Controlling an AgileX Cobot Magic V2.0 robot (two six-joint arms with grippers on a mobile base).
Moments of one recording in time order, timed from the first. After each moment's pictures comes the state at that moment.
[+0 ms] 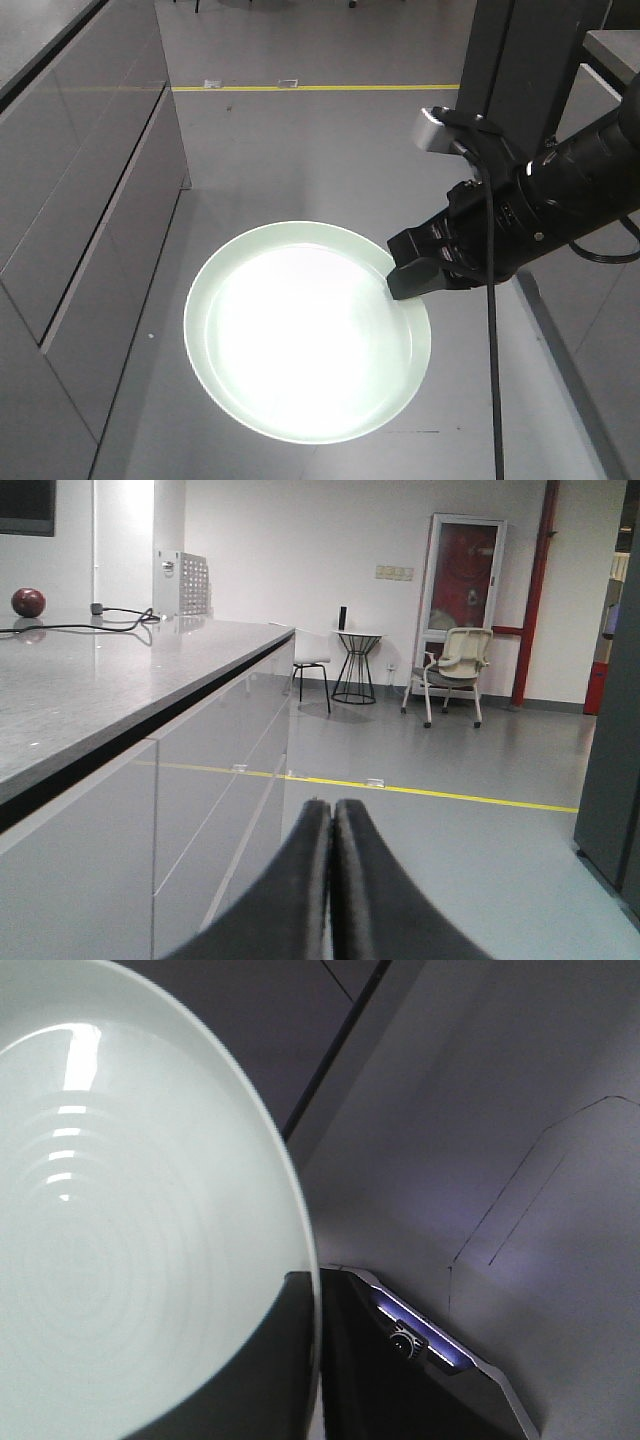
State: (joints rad) left arm 0.09 -0.01 0.02 -0.08 -0.03 0.01; right arm 0.30 1.46 -1.28 0.60 1.13 -0.32
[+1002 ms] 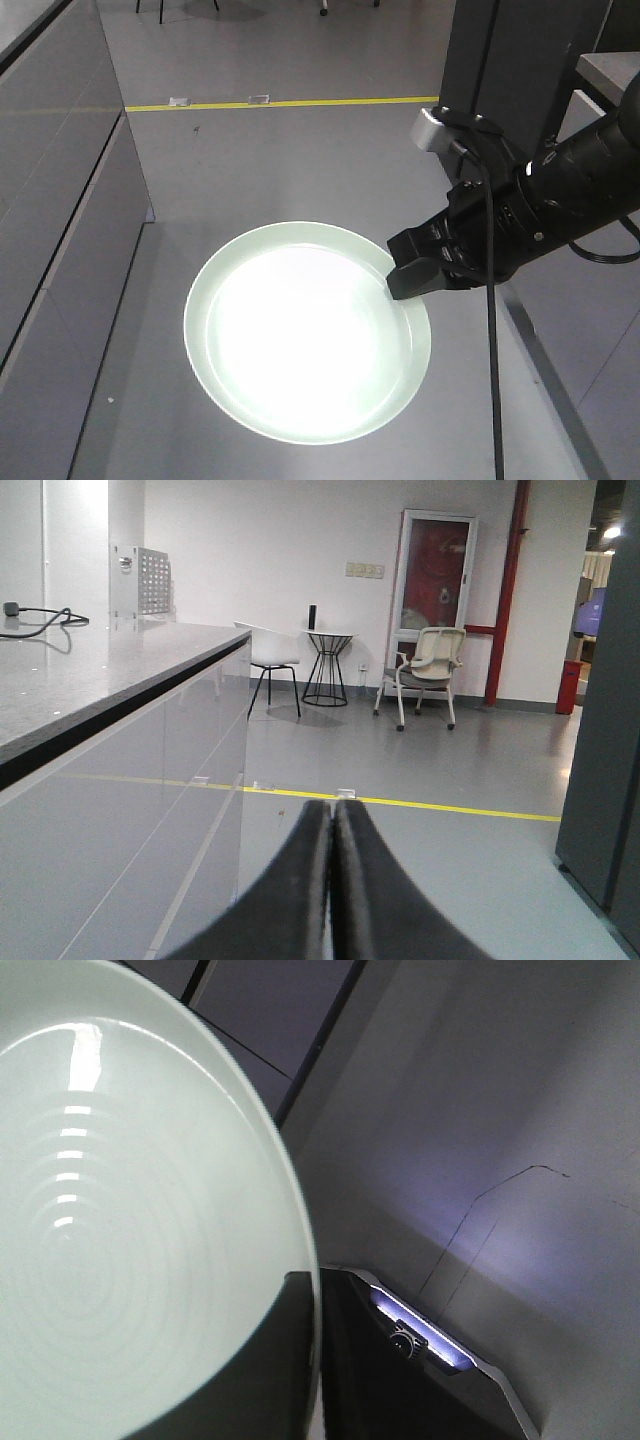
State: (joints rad) left arm 0.09 -0.01 0.02 -0.08 -0.03 0.01; right arm 0.30 1.46 -1.28 0.60 1.13 -0.32
